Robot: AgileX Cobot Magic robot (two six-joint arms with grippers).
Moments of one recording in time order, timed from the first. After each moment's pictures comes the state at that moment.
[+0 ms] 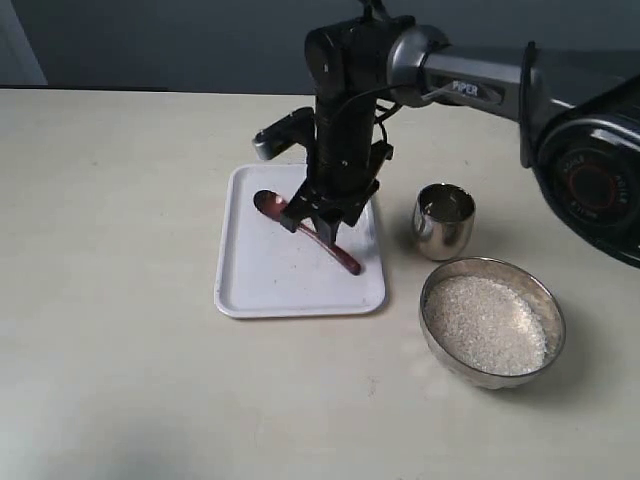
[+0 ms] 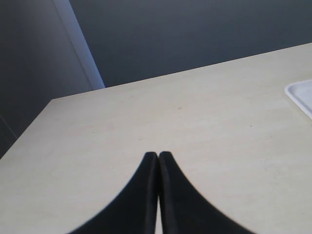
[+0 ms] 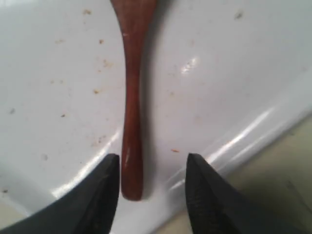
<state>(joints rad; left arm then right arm) -0.12 0.00 0.00 0.18 0.25 0.04 0.73 2.33 -1.93 0.04 1.22 -0.27</state>
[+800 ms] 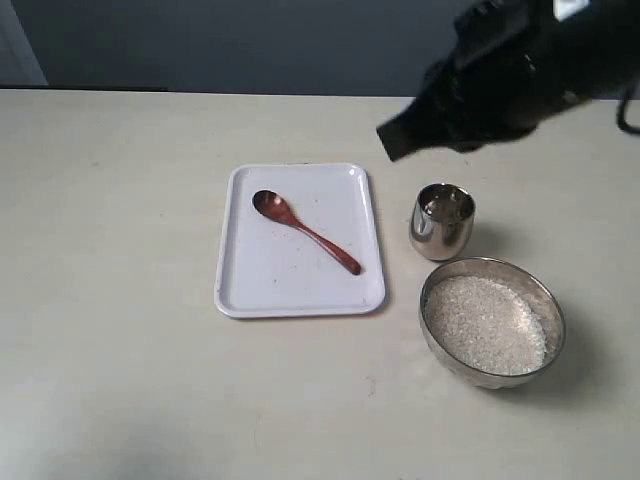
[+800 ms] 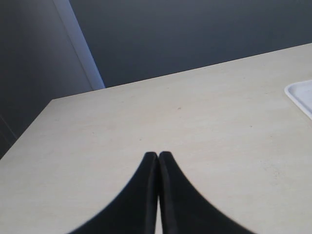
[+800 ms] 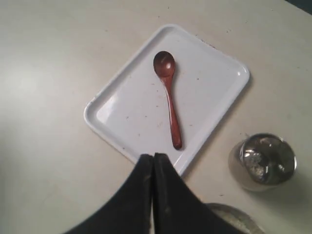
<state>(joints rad) -0.12 0.00 0.00 0.18 0.25 0.04 0.73 1.26 -1.07 0.19 0.74 -0.19</state>
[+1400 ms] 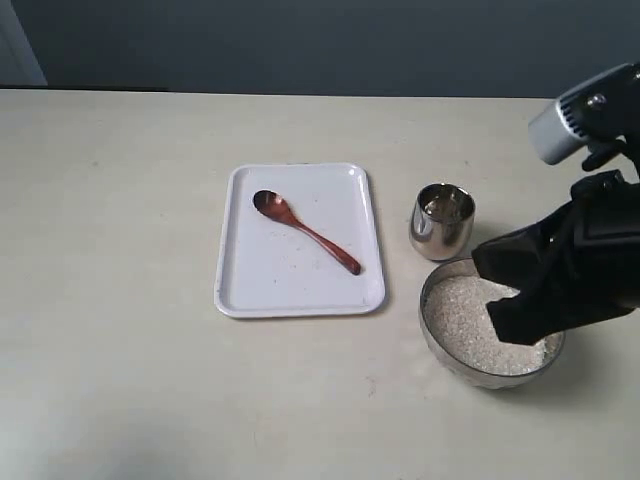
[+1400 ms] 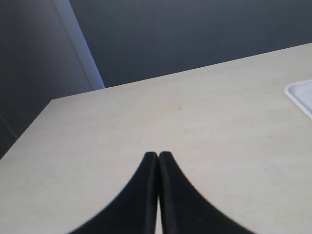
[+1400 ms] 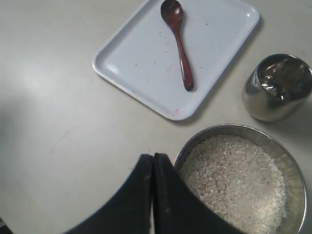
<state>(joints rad) -0.12 0.00 0.00 0.18 0.25 0.04 0.73 0.92 -0.67 0.24 0.64 -0.18</state>
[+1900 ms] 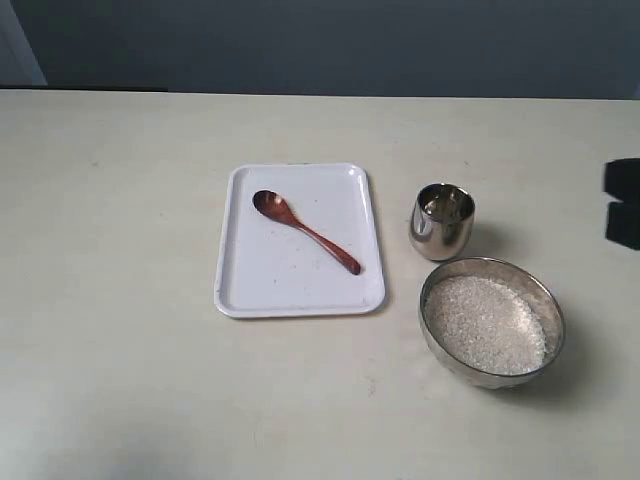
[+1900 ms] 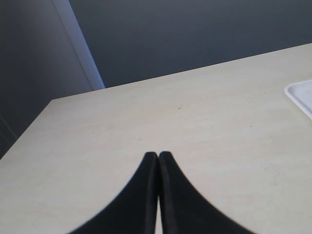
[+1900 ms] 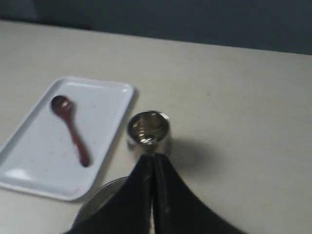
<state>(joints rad) -0.12 0.00 0.00 0.18 0.25 0.04 0.34 0.69 -0.52 0.28 0.42 -0.20</state>
